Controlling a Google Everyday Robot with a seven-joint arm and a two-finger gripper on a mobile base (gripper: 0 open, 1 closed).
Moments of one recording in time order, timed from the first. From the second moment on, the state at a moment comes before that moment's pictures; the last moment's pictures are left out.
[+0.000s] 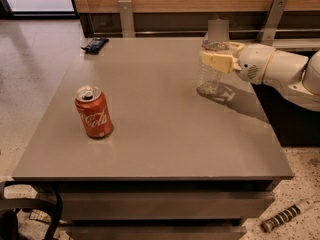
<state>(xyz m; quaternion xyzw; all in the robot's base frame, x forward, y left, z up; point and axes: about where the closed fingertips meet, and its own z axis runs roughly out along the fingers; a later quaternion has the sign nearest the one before) 0.649 -0.150 0.930 -0.31 0.66 0.30 0.62</state>
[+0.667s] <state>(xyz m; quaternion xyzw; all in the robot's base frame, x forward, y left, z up) 0.694 -0.146 1.014 -0.33 0.64 0.26 0.64</state>
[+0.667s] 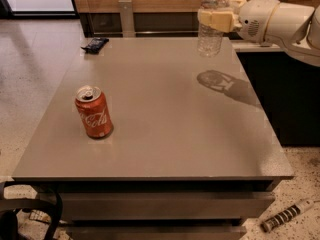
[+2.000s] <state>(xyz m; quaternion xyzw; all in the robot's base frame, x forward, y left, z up) 0.837 -0.052 1.056 -0.34 0.62 0.26 0.66</state>
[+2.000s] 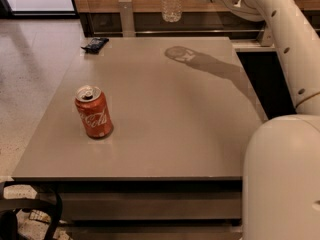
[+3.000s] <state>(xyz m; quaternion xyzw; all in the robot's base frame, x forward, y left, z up) 0.862 0.054 1.012 -0.37 0.60 0.31 0.64</state>
